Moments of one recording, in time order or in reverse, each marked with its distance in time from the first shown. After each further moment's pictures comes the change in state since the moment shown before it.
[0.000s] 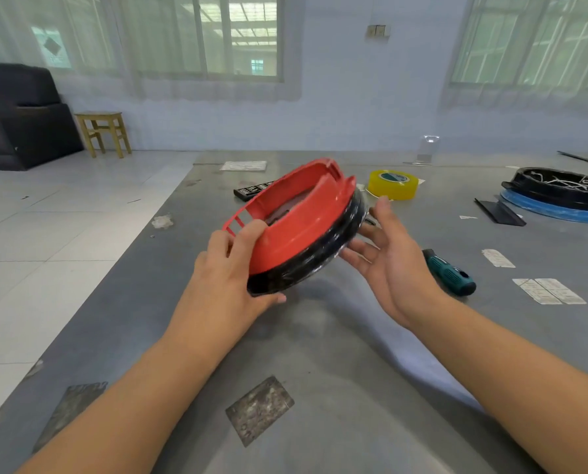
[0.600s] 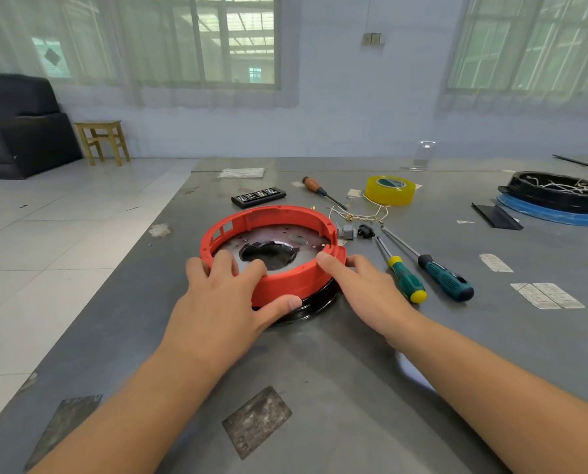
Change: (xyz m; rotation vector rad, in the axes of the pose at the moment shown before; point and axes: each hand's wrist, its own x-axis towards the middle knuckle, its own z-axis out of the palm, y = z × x) left_hand -0.004 0.016 -0.007 0.431 -0.230 -0.145; right_hand -0.006 0.020 -0.001 -1.066 0.049 0.187
